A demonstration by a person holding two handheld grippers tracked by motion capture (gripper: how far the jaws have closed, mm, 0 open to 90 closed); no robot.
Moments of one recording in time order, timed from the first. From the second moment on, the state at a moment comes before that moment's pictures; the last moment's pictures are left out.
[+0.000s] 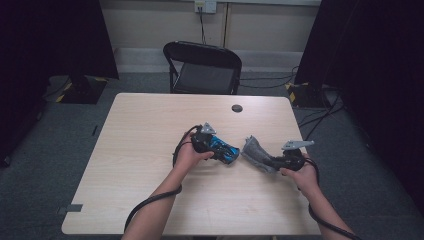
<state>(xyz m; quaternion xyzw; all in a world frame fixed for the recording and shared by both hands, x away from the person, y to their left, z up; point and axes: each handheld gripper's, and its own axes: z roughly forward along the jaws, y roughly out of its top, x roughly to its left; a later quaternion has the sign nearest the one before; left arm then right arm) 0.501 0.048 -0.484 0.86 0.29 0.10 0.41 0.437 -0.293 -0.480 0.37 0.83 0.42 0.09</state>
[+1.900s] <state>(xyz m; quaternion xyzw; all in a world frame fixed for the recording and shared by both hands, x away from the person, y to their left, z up) 0.428 0.184 -0.433 0.84 0.28 0.14 0.45 0.438 -0.069 -0.480 0.16 0.89 0.42 -0.01</state>
